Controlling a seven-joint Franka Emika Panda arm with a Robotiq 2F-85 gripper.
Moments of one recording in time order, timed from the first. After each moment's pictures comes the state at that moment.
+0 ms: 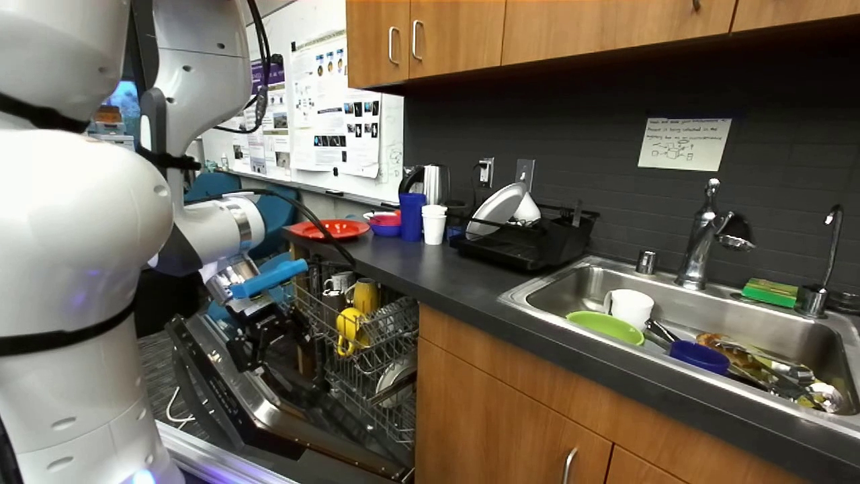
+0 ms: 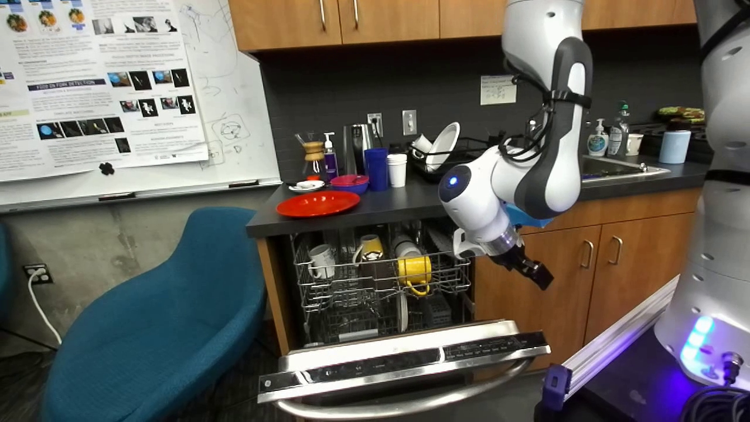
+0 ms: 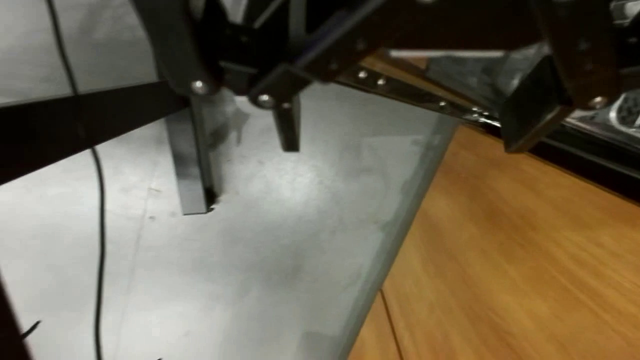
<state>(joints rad) 0.08 0.29 0.27 -2.70 -1.07 2.33 -0.11</state>
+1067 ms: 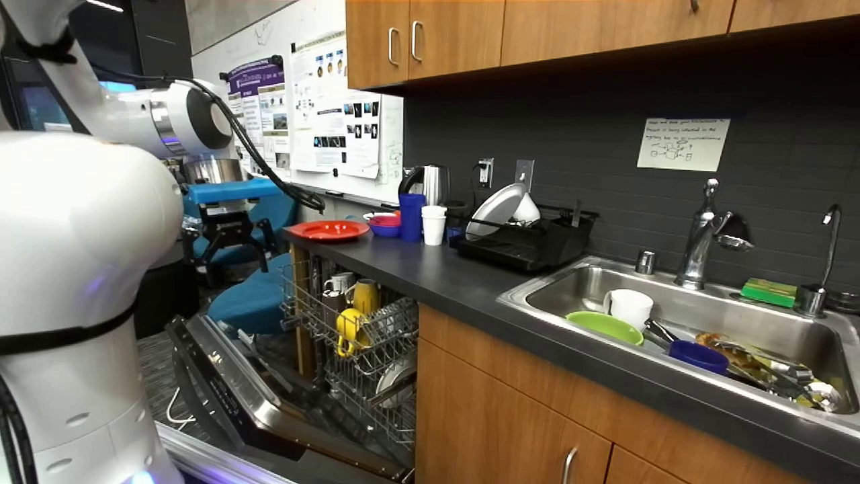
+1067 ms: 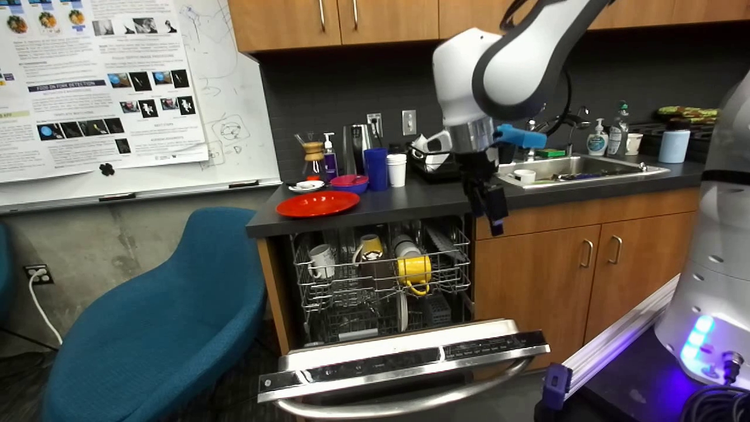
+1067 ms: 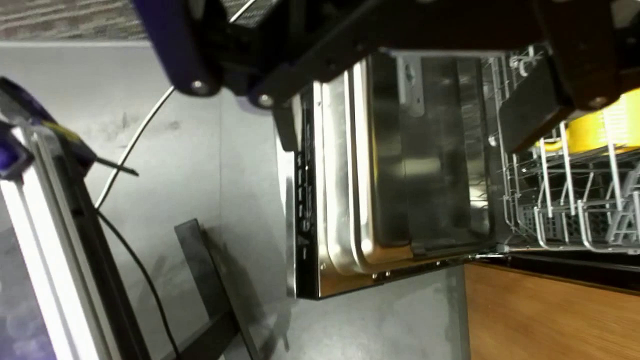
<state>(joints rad) 0.25 -0.34 0.24 -2.77 -0.10 2.32 -0.56</state>
